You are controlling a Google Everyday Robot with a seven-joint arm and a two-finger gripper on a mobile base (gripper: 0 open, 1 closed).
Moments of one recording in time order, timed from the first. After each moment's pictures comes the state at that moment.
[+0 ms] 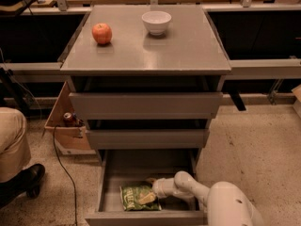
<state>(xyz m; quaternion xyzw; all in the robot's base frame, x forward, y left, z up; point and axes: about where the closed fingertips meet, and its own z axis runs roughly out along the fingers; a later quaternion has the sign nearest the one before) 0.593 0.025 0.122 -0.45 0.76 0.35 0.31</state>
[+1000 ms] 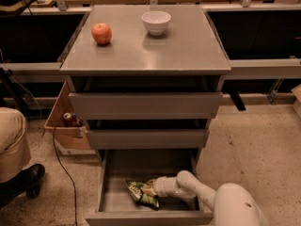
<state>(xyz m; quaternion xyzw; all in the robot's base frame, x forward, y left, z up) 0.596 0.025 0.143 -0.45 0.75 0.36 0.33</state>
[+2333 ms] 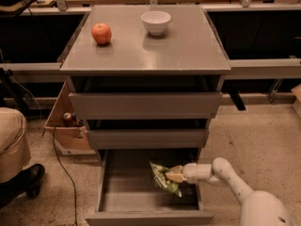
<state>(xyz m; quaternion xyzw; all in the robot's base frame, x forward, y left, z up) 0.610 -0.096 0.273 -0.39 0.71 0.46 0.36</state>
